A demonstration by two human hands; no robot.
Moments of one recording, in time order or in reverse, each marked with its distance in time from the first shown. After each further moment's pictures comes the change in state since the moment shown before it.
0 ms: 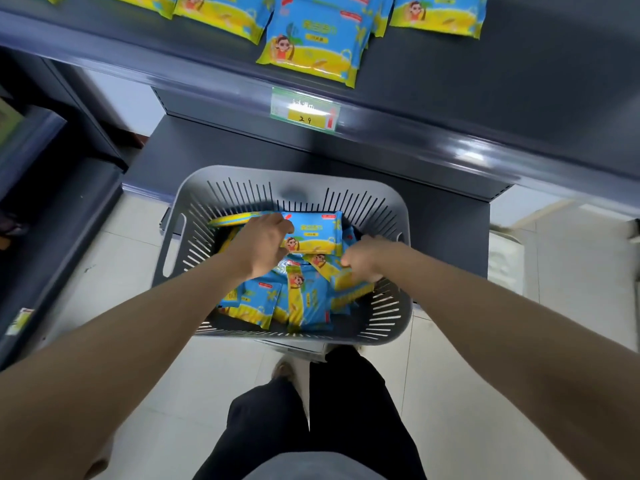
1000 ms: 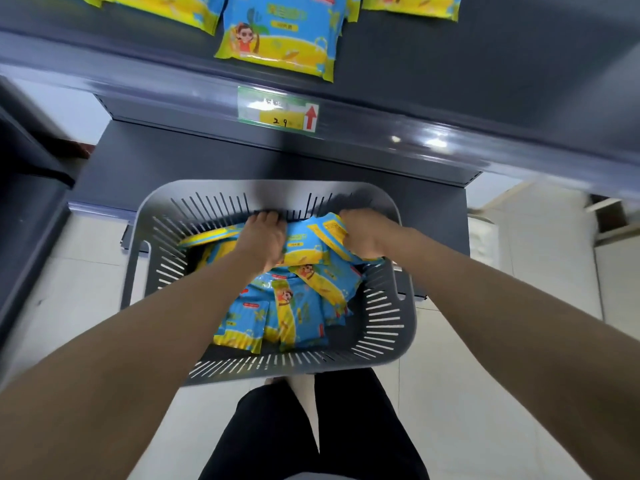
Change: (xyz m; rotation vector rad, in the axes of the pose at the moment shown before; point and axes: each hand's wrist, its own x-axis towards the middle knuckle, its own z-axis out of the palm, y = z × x) left_hand 0.076 -0.010 0.043 0.338 -0.133 -0.005; right_hand 0.017 0.034 -0.016 0.465 0.315 0.206
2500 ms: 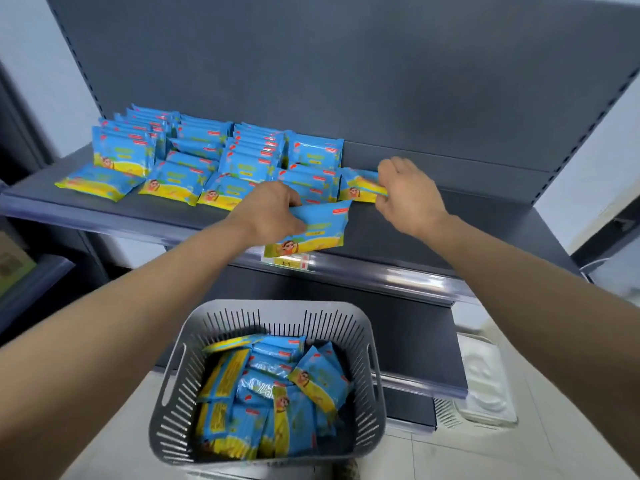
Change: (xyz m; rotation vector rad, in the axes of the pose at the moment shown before) left_hand -0.081 -0.018 -0.308 -0.592 0.448 -0.078; right_hand -0.107 0.012 -0.240 -0.288 0.983 -0.098
